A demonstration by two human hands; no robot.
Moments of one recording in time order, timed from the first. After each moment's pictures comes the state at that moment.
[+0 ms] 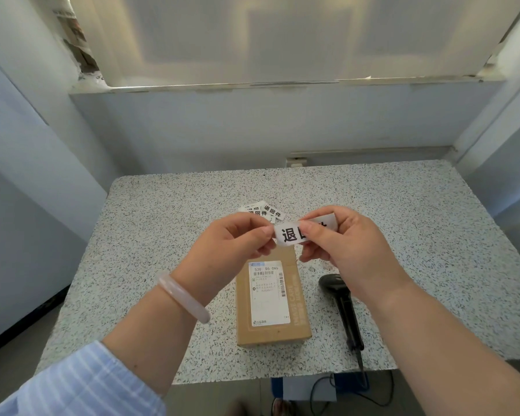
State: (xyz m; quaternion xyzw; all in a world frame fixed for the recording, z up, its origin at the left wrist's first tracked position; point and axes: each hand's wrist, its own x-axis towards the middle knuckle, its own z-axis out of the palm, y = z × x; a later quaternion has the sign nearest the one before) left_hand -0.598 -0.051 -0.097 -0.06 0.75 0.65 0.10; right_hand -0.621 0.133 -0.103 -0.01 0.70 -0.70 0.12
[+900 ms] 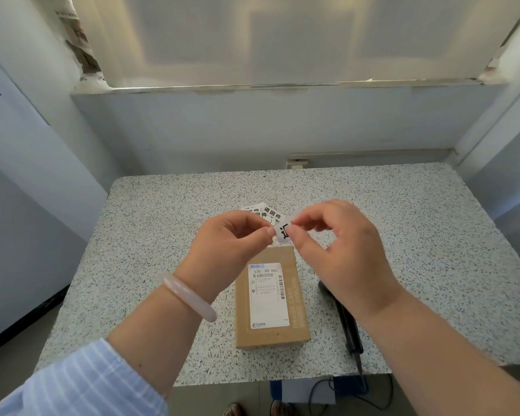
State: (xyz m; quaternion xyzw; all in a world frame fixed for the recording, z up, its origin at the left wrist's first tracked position) left_hand -0.602 -0.046 -0.096 -0.09 0.77 0.63 0.03; right_hand -0.617 0.125 -0.103 -0.19 0.88 -0.40 -0.14
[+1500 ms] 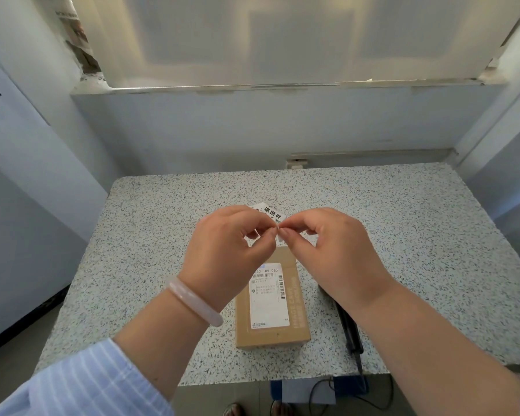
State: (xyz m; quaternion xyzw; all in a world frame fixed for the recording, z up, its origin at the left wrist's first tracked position) left_hand -0.598 -0.045 -0.097 0.08 0.91 0.38 -0.15; right_hand -0.620 0.117 -0.099 -0.20 0.90 -0.40 -0.07
